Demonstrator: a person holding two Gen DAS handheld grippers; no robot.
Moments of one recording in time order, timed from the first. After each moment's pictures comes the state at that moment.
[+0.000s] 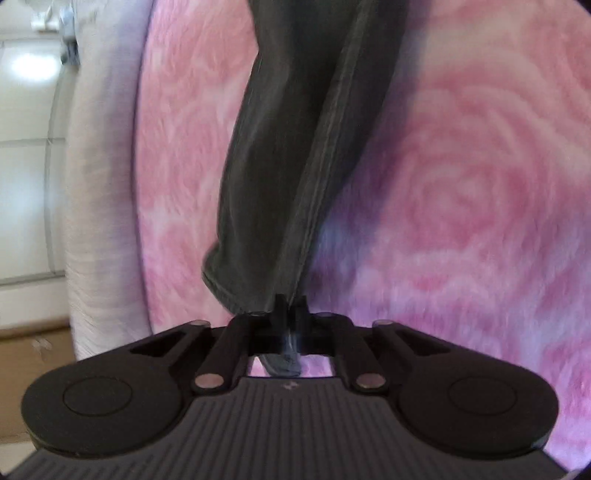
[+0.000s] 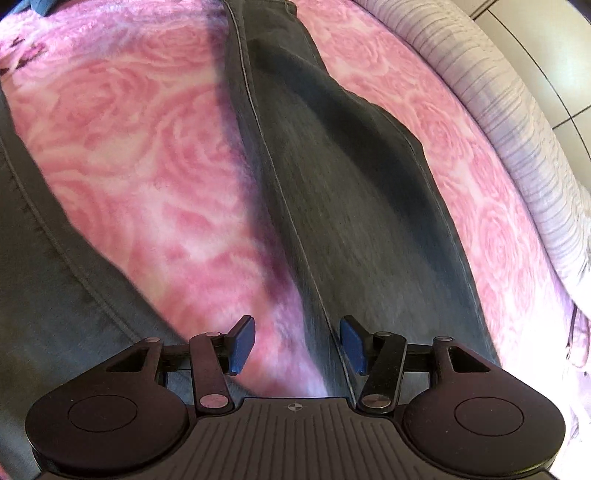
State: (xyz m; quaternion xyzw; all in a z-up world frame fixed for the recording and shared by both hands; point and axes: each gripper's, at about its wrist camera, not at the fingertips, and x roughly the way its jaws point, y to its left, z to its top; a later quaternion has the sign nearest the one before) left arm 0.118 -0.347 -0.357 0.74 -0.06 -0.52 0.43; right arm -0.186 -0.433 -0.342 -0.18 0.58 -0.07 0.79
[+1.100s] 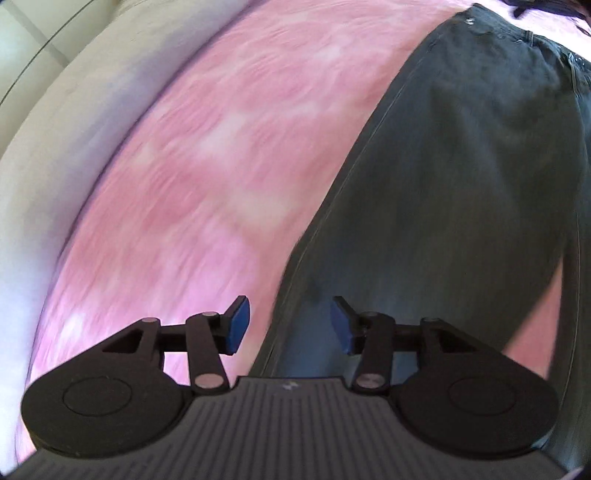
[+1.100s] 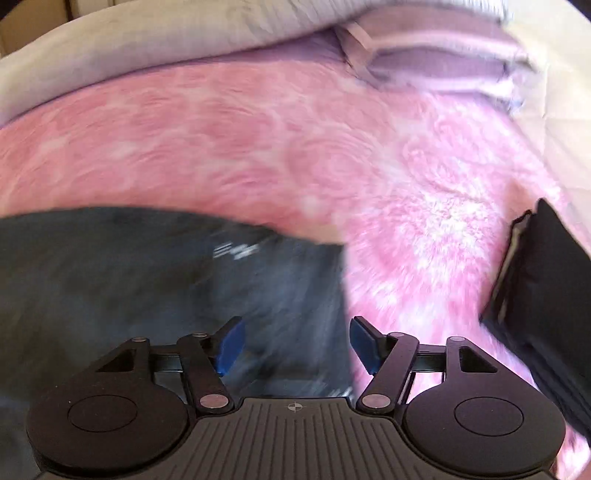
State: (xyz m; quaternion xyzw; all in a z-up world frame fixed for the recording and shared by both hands) left arm -0.051 -0.574 -0.299 0.56 0.20 -0.65 0.48; right arm -0.466 -0.827 -0.318 0.22 0.49 -0.36 0.76
